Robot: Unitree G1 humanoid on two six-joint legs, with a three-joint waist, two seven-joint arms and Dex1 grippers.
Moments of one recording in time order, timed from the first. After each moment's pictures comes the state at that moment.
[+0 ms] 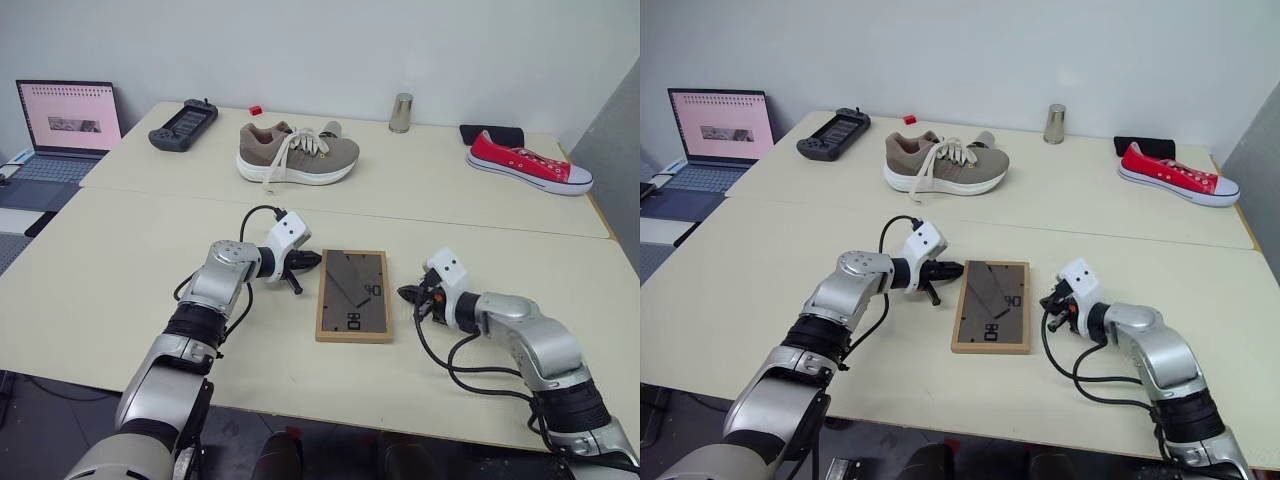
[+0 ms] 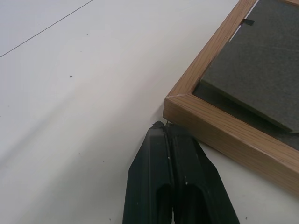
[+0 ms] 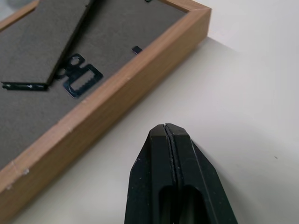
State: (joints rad) left arm -0.79 0.43 -0.19 0.56 -0.03 0.33 -0.92; right arm -0.34 -0.50 0.10 -0.19 0.26 0.80 0.65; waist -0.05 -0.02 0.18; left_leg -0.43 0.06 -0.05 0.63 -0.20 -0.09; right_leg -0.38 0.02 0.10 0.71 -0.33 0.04
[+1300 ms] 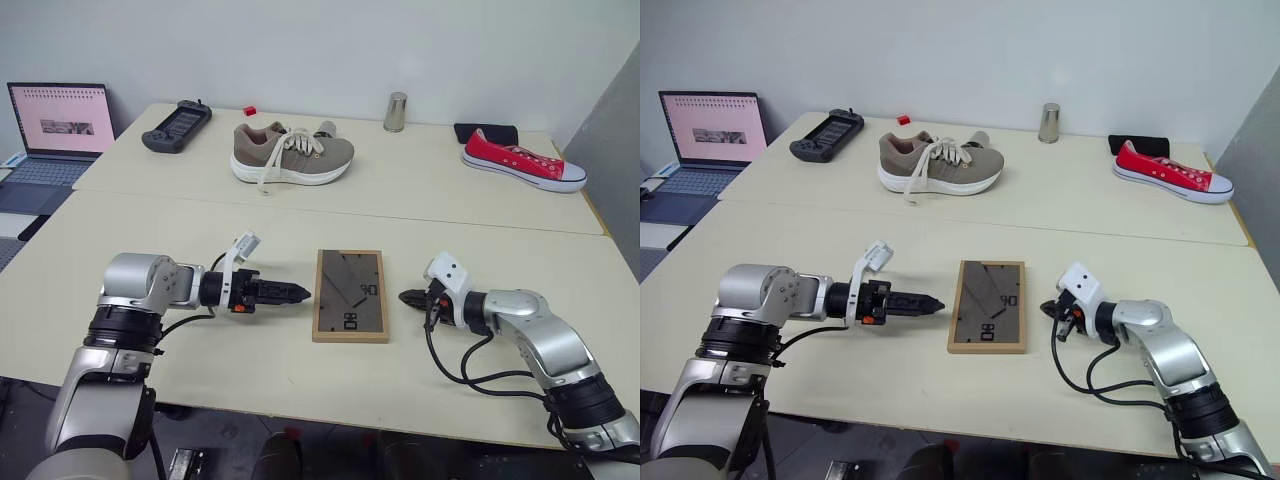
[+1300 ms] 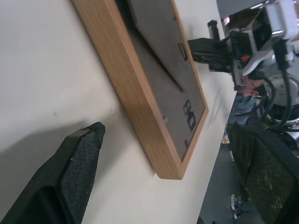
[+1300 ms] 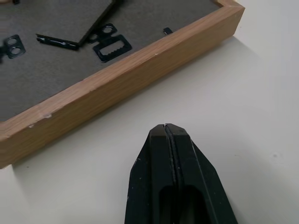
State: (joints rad) left arm -0.72 0.66 -0.09 0.33 -0.59 1.39 -1.16; right arm -0.36 -0.58 0.18 -0.14 0.20 0.61 0.82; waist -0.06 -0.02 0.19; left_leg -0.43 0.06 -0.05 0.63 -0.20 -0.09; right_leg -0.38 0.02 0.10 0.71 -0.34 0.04
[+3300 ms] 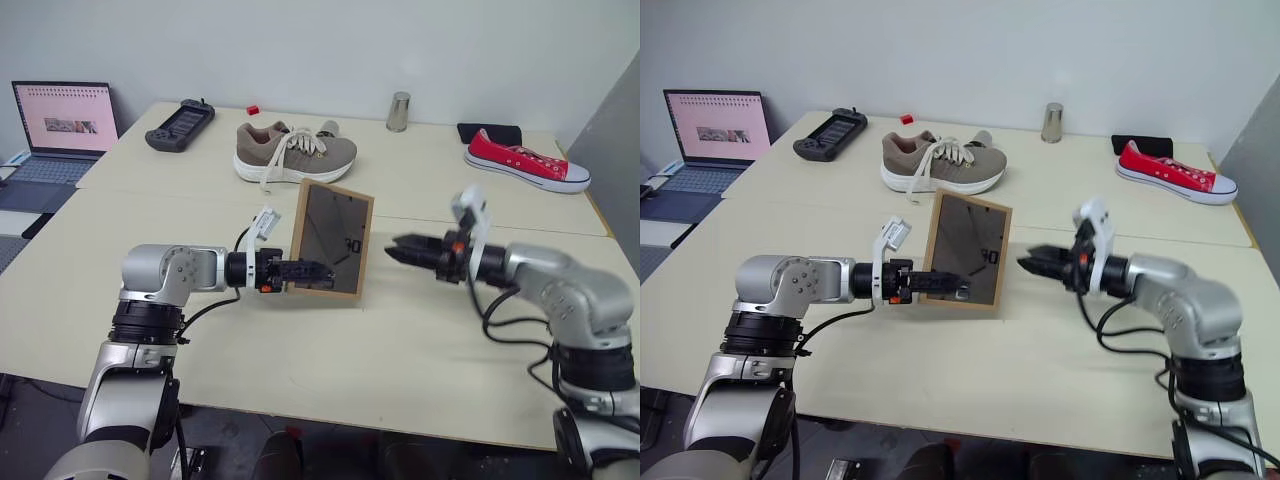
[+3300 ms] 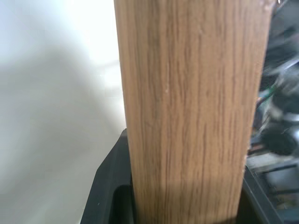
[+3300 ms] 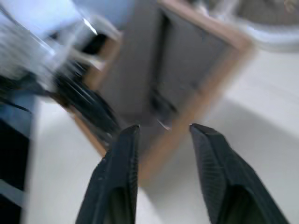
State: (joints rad) left arm -0.76 0.53 0.00 0.22 -0.65 1.19 -1.03; right arm -0.68 -0.47 -0.14 -0.26 0.70 1.08 0.80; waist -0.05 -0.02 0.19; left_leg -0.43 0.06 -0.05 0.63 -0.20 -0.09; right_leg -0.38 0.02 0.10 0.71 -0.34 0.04
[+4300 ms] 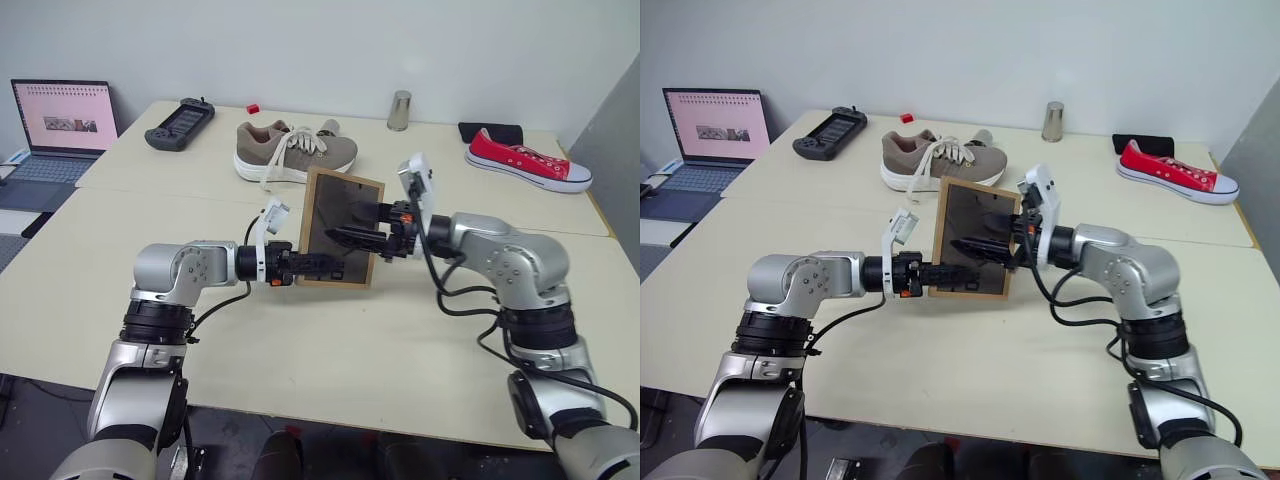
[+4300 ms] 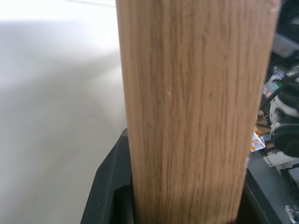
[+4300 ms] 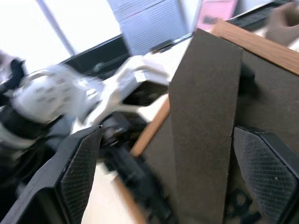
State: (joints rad) left arm -0.76 0.53 -0.01 0.21 -0.65 1.16 -1.01; right arm -0.79 -0.40 0.03 -0.16 0.70 1.00 0.82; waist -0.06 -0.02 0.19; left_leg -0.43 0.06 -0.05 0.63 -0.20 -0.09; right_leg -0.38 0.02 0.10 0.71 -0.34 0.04
